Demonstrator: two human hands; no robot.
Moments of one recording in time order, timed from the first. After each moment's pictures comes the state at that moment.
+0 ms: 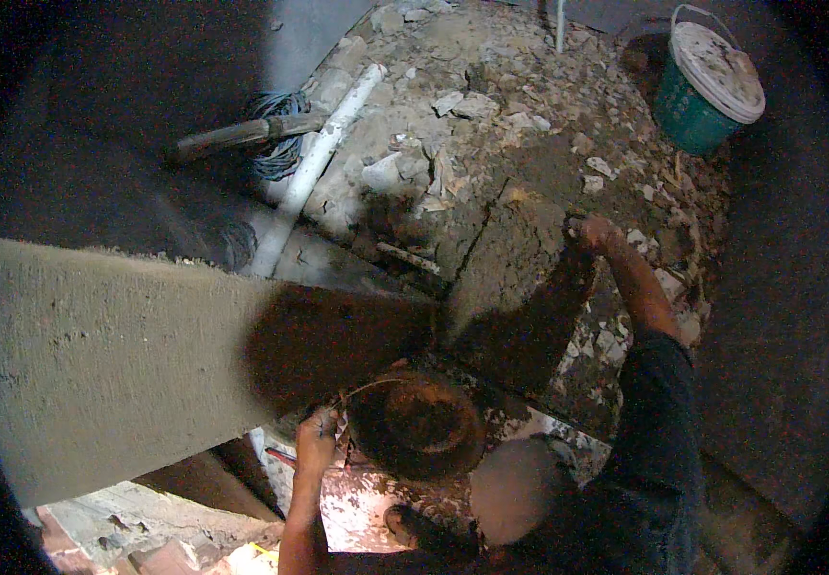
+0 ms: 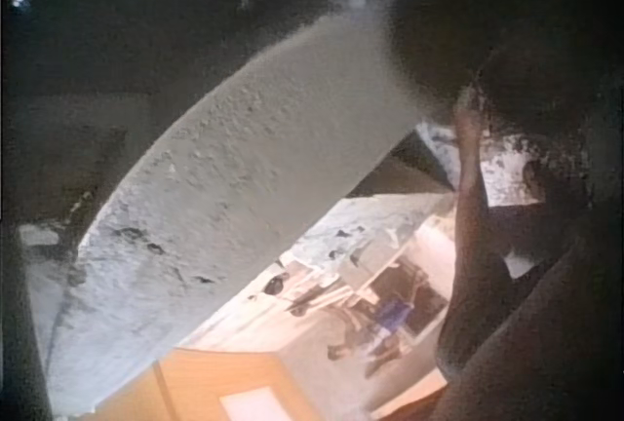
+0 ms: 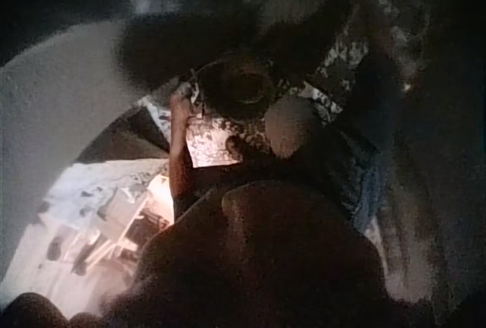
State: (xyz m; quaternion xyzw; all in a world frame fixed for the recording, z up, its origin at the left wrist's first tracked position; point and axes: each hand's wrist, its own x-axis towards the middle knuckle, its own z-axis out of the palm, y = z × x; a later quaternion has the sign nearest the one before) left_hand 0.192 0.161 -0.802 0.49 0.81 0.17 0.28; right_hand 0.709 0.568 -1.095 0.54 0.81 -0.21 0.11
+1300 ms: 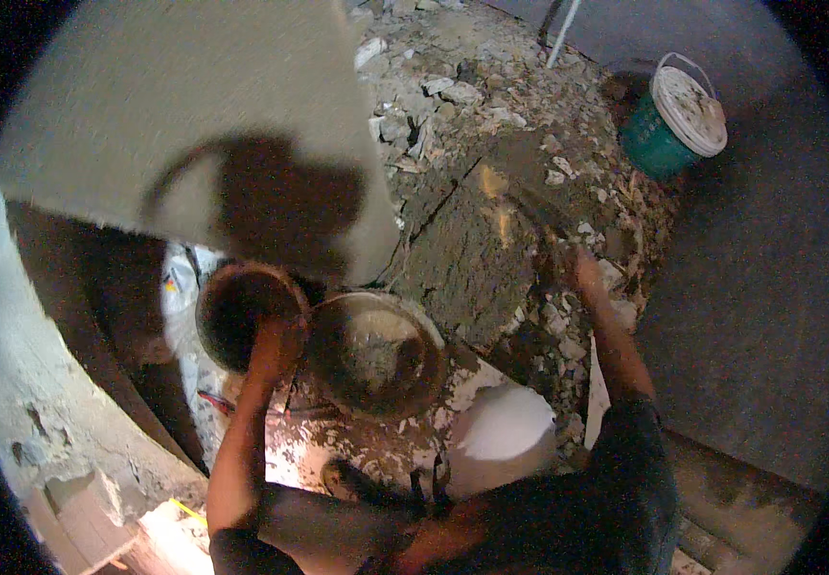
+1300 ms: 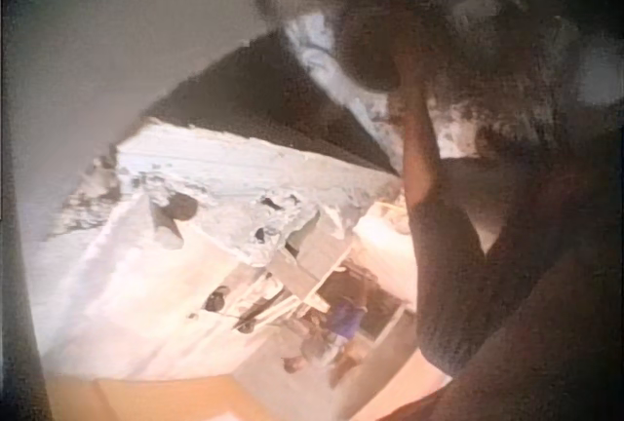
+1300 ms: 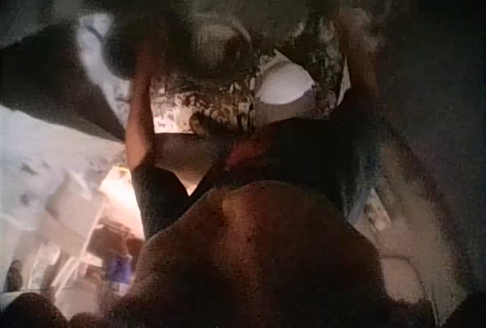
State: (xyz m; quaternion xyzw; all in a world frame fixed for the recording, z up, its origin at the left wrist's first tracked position) left_hand 0.158 0.163 -0.822 0.63 0.73 0.08 0.27; right_hand 0.737 0.383 -1.000 0.62 0.78 -0.02 -0.05
